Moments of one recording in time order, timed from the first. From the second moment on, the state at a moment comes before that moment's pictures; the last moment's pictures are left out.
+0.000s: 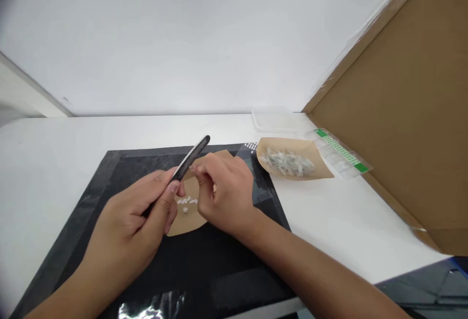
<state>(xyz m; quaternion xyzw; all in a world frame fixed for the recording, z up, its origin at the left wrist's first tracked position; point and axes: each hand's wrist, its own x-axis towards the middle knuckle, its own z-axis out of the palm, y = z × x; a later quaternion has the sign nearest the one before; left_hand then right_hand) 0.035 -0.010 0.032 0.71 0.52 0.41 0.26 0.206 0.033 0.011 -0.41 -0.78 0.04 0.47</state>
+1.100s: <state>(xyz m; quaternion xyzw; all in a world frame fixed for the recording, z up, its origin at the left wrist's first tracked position) 0.030 -0.003 0.013 0.65 0.54 0.43 0.31 0.221 0.034 0.012 -0.40 -0.58 0.53 0.49</state>
